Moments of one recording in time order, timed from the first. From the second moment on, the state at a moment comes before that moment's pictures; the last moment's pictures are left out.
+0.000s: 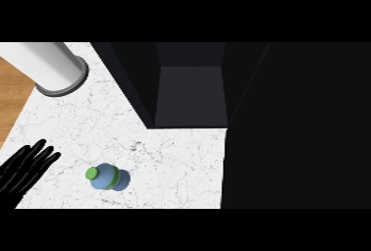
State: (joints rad) left arm 0.30 0.29 0.22 -1.98 0.50 -0.68 0.07; right arm 0.65 -0.07 0.25 -2.48 -0.10 0.13 0.08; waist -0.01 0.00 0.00
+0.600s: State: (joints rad) left arm 0.13 0.18 0.18 -1.60 0.15 -0.69 -0.17; right arm 0.80 -0.09 0.29 -2.49 -0.07 0.18 -0.05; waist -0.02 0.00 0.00
